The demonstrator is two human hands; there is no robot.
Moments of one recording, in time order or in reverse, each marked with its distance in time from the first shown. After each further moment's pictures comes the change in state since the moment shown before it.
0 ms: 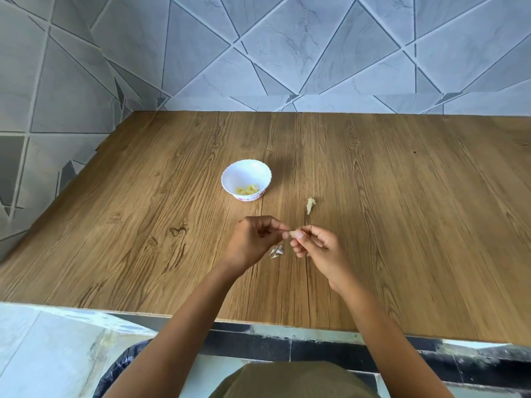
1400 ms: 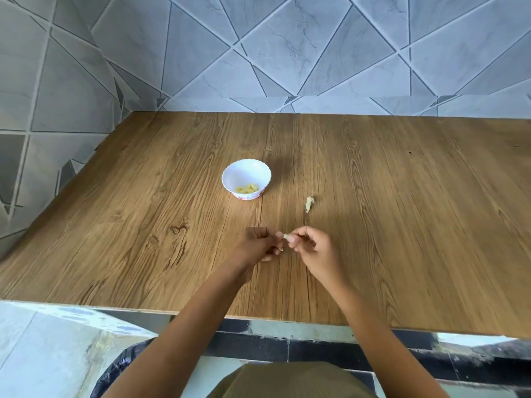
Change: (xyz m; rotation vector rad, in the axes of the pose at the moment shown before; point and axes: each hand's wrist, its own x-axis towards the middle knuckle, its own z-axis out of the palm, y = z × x) left_hand -0.007 -0.005 0.008 -0.343 -0.041 -0.399; right_hand -0.004 0.003 0.011 -0.426 0.127 -0.196
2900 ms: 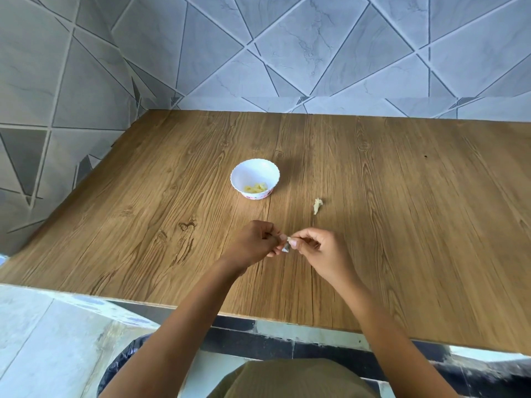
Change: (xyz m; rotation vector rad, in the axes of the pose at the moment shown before) left_hand 0.001 0.006 -0.013 0.360 -0.011 0.166; right_hand 0.008 -0.006 -0.010 -0.068 -0.098 -0.104
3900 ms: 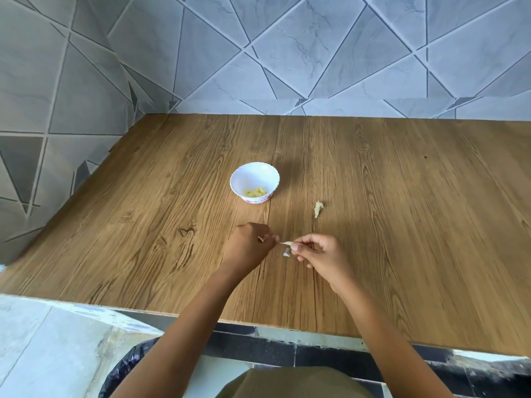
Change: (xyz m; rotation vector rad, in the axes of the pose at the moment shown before) left_hand 0.001 -0.002 -0.005 0.499 0.263 0.090; right_hand 0.001 0.001 0.007 0.333 -0.031 0.376
